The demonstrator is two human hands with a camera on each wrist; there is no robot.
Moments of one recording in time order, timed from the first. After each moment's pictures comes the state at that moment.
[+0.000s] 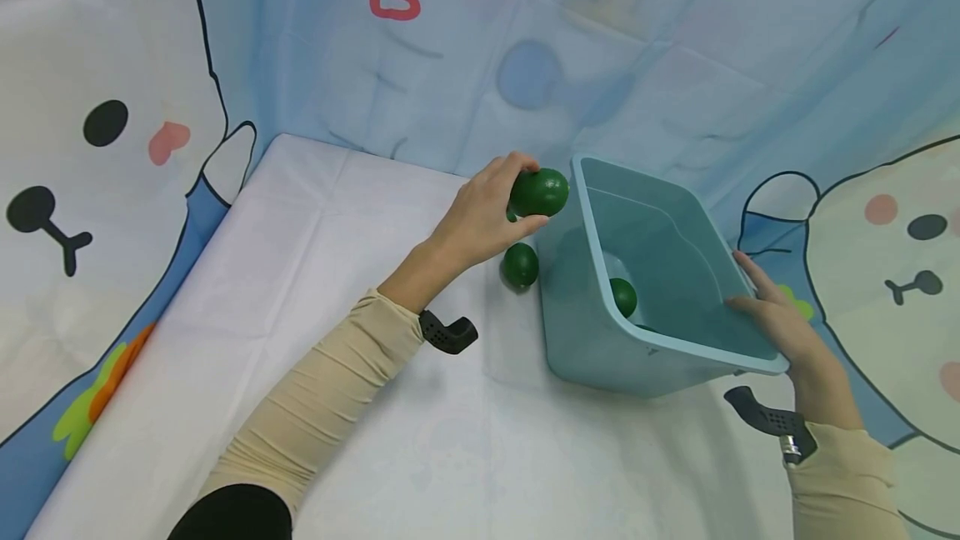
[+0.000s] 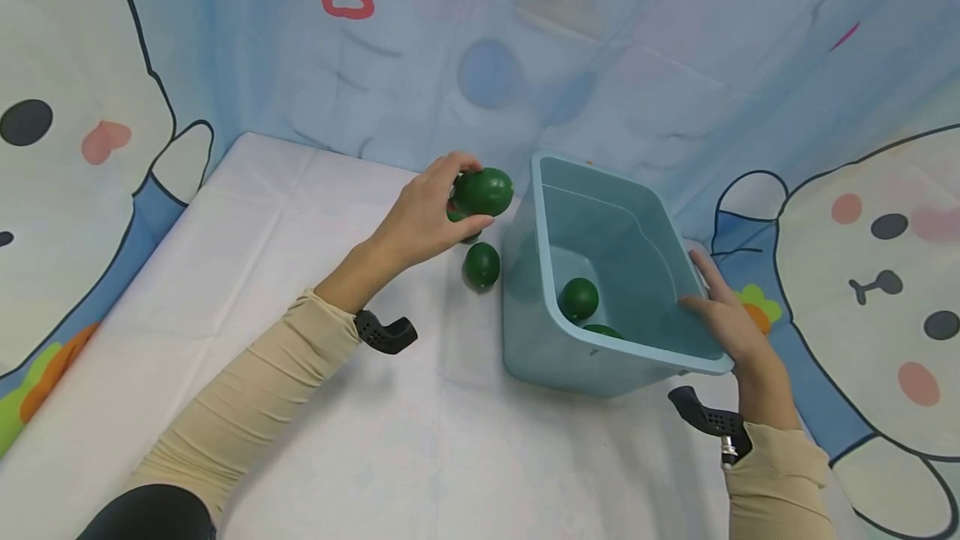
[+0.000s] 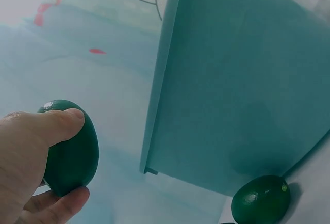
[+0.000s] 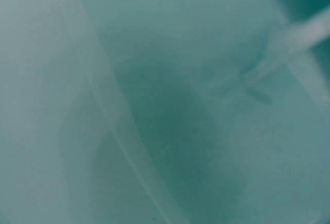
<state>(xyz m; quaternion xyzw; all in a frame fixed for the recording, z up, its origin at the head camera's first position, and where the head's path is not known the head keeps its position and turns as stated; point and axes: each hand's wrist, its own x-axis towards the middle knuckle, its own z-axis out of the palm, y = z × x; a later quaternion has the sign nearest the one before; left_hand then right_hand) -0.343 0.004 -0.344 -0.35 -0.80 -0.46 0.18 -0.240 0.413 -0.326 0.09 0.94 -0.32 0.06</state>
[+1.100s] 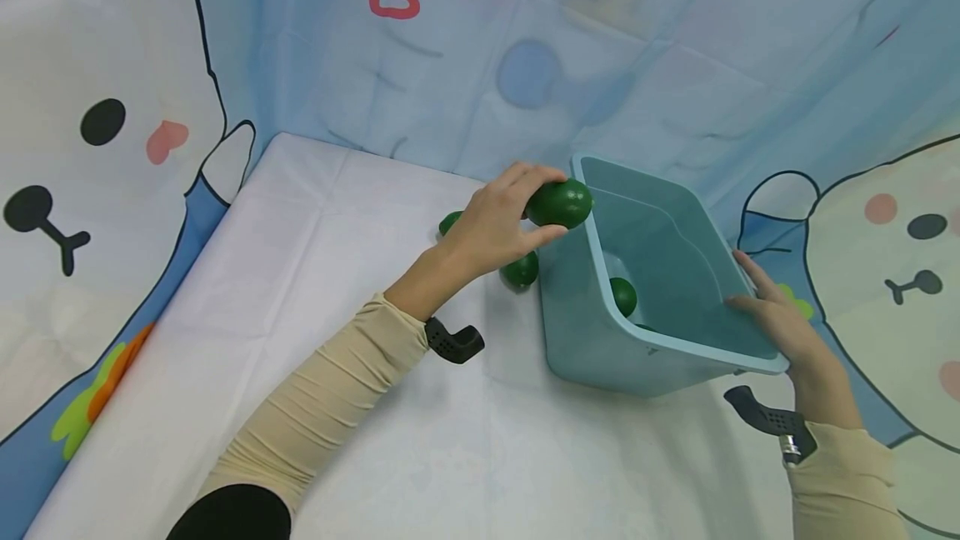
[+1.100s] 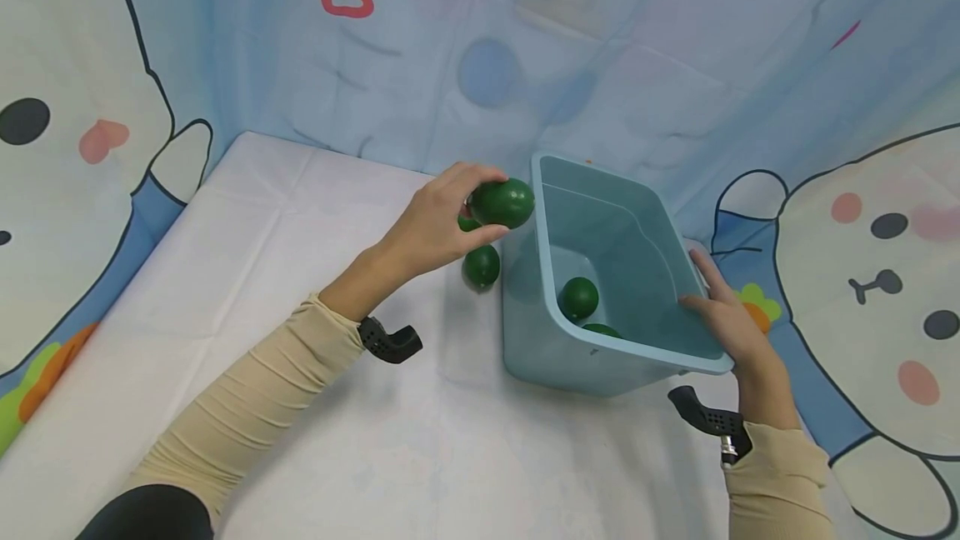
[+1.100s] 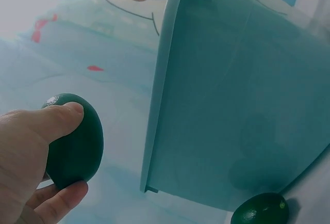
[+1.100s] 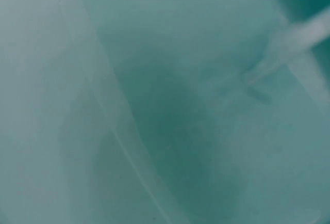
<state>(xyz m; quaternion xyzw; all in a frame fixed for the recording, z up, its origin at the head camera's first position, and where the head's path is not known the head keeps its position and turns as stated) -0.327 0.010 -0.336 -0.40 -0.78 -0.45 0.19 -0.239 0.414 -0.326 0.09 0.94 -0.33 0.06</state>
